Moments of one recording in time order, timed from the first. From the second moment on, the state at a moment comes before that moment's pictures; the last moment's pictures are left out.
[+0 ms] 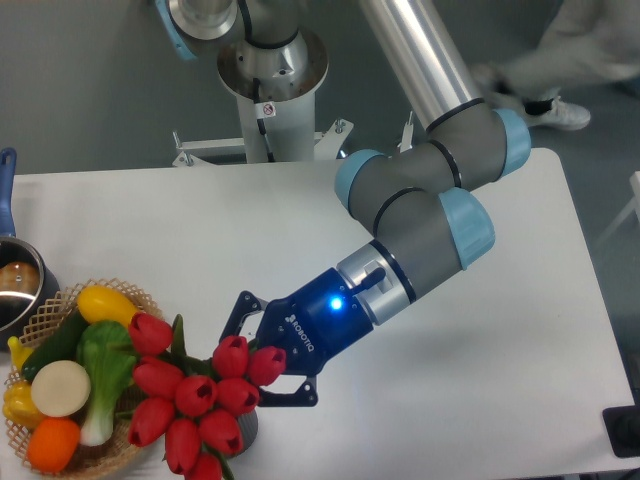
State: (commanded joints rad) arm 2.47 -2.15 -1.36 -0.84 0.19 0.95
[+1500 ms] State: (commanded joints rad) arm 2.46 -2.14 -1.59 -0.84 0.29 1.19
